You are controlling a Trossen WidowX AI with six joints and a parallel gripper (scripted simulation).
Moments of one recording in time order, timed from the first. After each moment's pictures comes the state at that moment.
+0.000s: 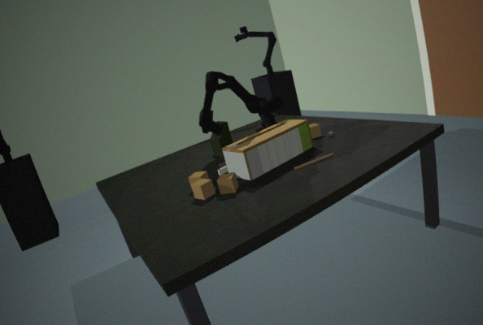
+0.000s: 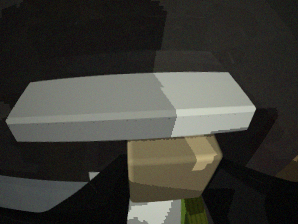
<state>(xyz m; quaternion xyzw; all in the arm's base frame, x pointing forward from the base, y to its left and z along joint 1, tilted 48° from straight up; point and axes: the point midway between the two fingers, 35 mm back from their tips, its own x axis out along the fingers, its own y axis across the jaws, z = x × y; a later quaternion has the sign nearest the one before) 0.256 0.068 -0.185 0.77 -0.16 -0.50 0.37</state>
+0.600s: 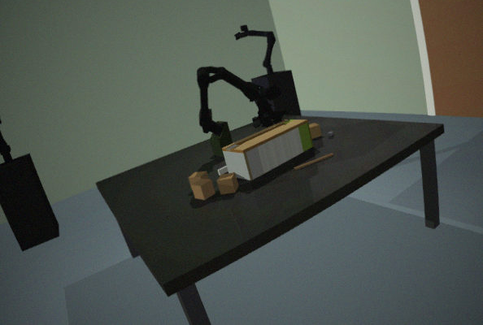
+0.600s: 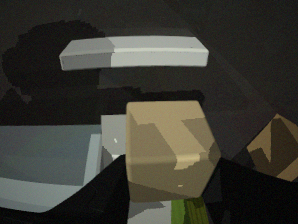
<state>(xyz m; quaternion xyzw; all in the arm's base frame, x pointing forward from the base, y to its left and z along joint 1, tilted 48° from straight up) 0.251 0.111 -0.143 0.76 -0.16 -0.50 0.38</state>
